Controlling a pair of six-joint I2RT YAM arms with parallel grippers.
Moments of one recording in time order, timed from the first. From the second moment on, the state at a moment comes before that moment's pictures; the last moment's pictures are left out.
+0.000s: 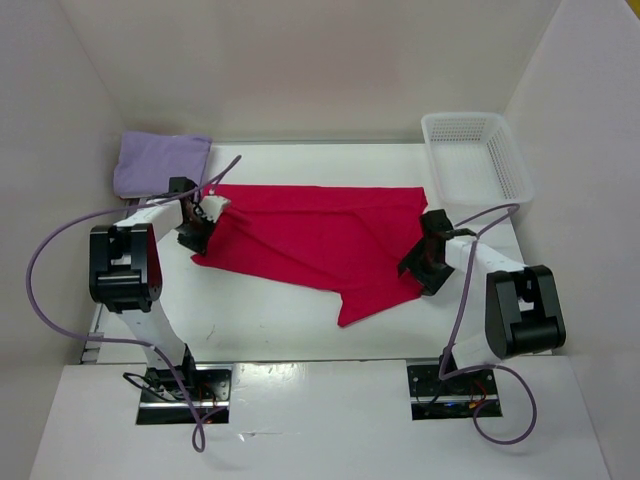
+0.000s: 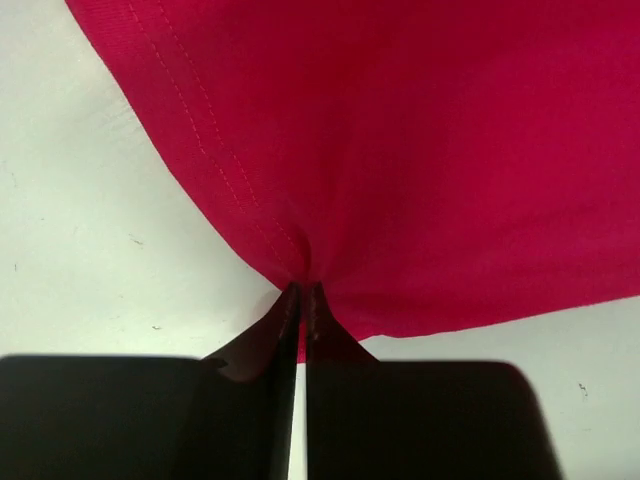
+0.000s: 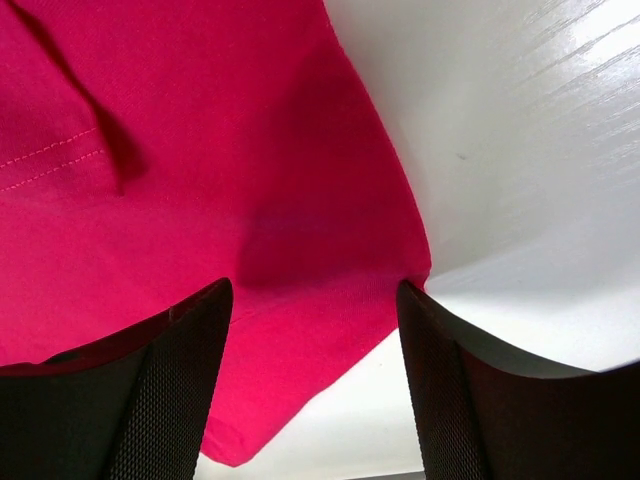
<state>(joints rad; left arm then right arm) 0.09 1.83 1.17 -0.63 0.15 0.51 0.13 1.47 0.76 -0.61 0.02 0.91</state>
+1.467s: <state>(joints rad) 0.09 1.71 1.09 -0.95 0.03 0.60 0.20 1.61 1.10 -0.69 0.04 0.86</state>
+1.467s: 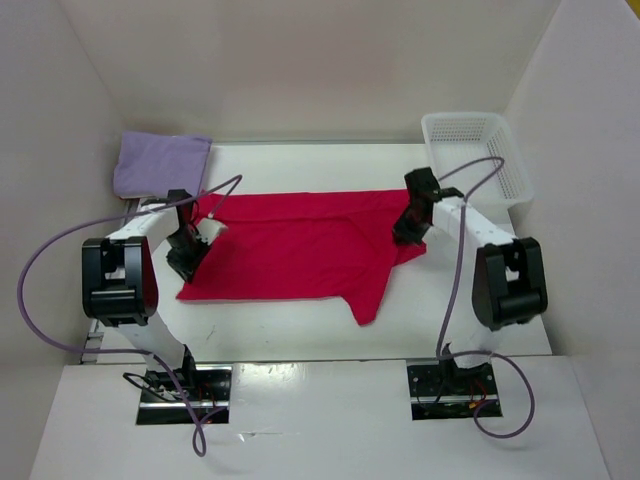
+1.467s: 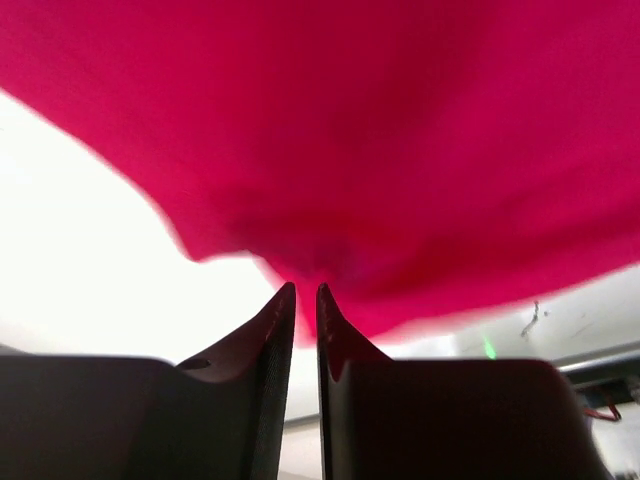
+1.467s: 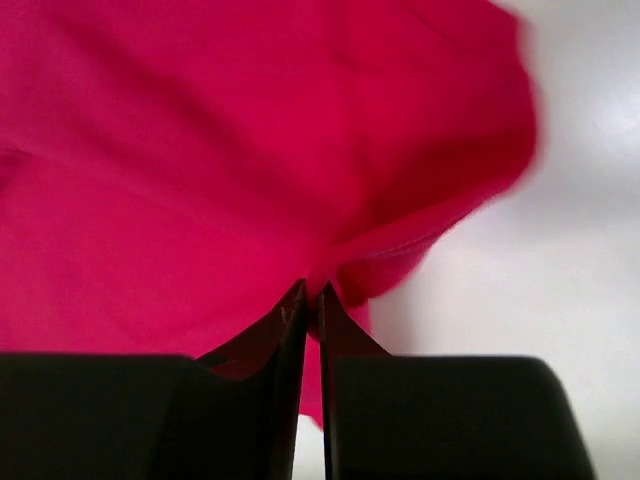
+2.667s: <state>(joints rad) 0.09 1.72 1.12 -0.93 0.04 0.60 0.46 1.44 0.73 -0.66 -0.04 1.05</state>
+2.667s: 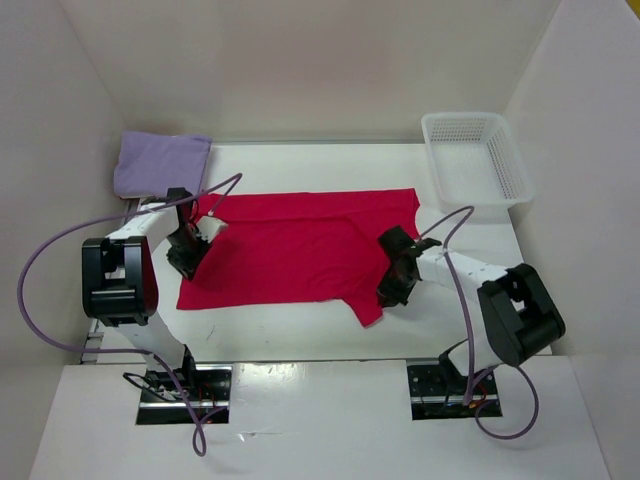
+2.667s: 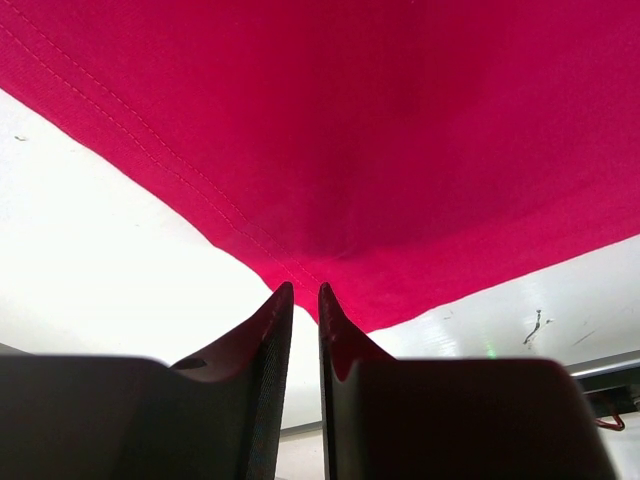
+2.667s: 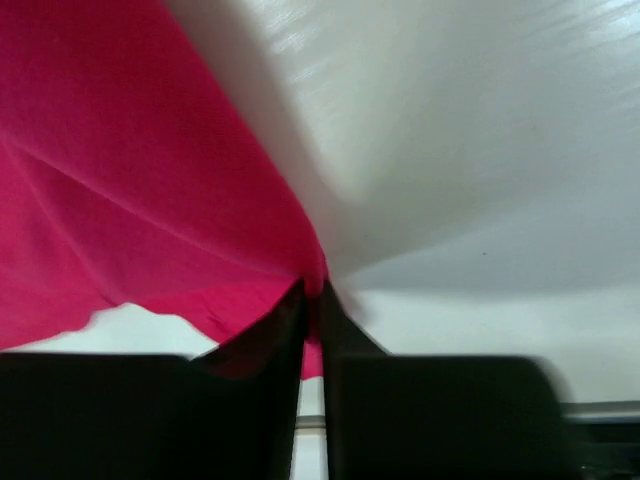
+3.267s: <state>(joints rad) 0.09 1.70 1.11 -0.93 0.04 0.60 0.90 2.08 1.58 -1.05 0.46 0.97</state>
